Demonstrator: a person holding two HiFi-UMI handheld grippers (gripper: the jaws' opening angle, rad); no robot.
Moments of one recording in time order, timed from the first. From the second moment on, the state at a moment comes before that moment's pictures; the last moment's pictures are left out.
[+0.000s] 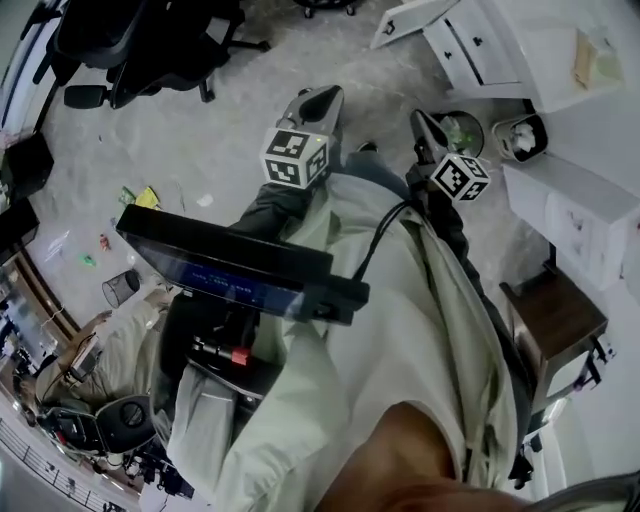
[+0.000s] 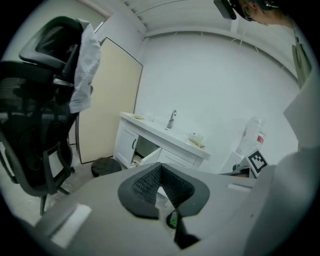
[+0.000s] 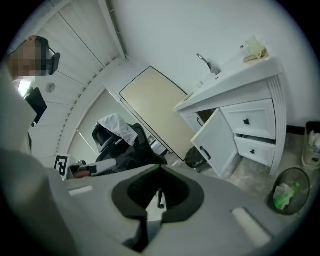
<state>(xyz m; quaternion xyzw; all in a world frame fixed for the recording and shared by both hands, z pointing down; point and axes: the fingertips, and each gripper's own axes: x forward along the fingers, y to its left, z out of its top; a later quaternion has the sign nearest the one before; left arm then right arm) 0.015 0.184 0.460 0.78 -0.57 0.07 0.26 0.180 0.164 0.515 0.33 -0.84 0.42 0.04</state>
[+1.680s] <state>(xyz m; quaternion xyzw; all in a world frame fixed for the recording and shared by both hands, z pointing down) -0.062 0.166 0.454 0.83 -0.47 0.09 0.27 0.088 0.187 0.470 0.43 -0.86 0.24 0.11</state>
